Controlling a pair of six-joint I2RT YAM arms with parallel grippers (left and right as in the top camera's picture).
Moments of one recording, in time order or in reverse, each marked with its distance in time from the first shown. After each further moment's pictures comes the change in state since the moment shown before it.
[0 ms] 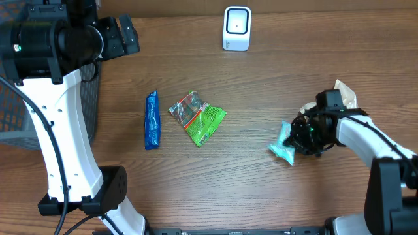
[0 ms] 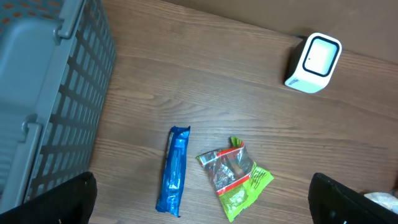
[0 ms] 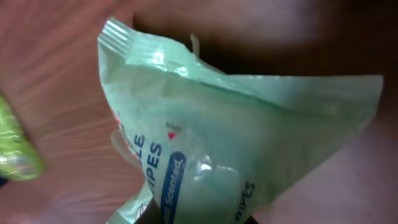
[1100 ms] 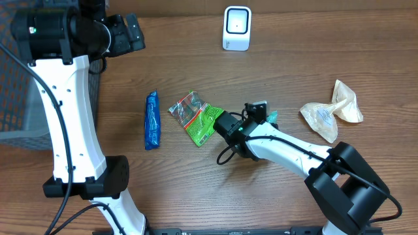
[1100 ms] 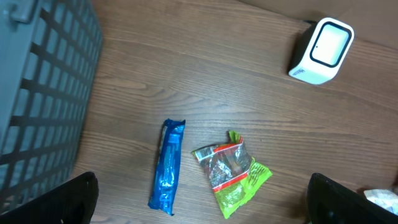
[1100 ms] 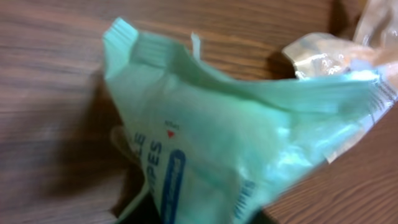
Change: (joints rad) left arm -0.001 0.084 0.000 0.000 0.029 -0.019; right arm 0.721 0.209 0.251 -0.141 1.057 0.233
